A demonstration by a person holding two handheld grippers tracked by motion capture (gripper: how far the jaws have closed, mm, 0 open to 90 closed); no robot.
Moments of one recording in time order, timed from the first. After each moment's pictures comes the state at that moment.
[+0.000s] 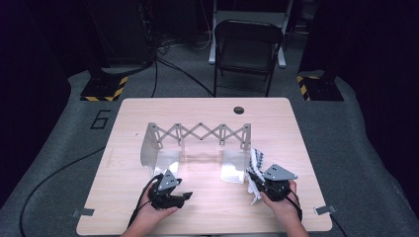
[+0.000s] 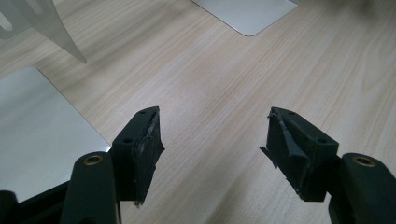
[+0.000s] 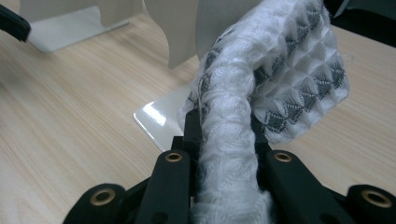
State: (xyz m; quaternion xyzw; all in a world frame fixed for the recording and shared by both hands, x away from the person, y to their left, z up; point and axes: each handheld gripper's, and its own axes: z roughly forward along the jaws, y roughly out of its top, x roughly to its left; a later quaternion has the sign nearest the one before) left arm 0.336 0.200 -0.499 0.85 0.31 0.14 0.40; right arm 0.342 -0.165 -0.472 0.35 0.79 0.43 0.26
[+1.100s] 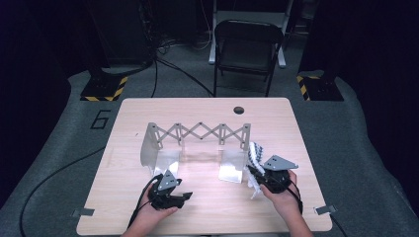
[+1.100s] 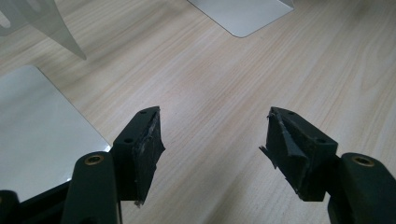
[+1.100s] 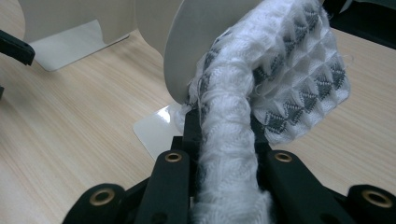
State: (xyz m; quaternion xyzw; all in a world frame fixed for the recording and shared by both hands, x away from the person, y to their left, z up) left arm 0.335 0.199 -0.499 0.85 0.32 0.14 0.40; right arm 0.361 -0.163 -0.454 0.36 0.80 0.42 0.24
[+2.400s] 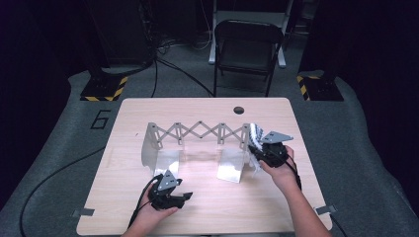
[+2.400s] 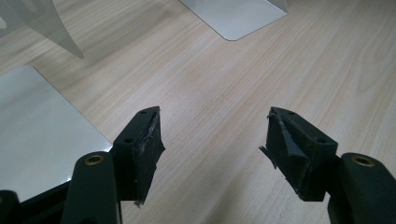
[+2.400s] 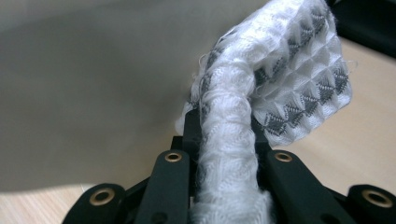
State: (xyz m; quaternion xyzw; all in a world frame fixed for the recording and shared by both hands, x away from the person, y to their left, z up) left arm 0.335 0.200 -0.498 0.85 0.32 0.13 0.40; right arm 0.431 -0.165 -0.443 0.37 0.81 0.39 0.22
